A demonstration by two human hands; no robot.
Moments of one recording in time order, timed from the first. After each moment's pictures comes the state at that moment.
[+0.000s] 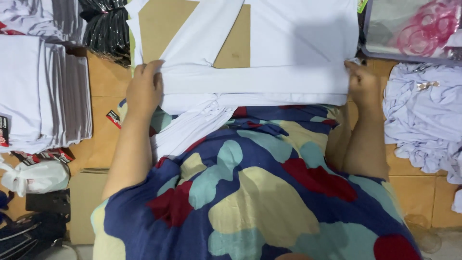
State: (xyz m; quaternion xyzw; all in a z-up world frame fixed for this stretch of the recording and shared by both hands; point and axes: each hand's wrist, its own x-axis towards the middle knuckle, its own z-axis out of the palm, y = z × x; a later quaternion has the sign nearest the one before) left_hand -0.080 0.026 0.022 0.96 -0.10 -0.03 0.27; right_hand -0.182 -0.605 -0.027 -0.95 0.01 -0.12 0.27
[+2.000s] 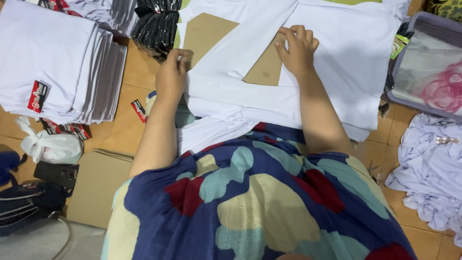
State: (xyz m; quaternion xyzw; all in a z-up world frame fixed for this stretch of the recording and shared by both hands) left_hand -0.060 0.025 0.031 0.91 0.03 0.03 0.41; right_hand 0.040 -0.357 -0.052 -0.96 -0.14 -0.15 0.18
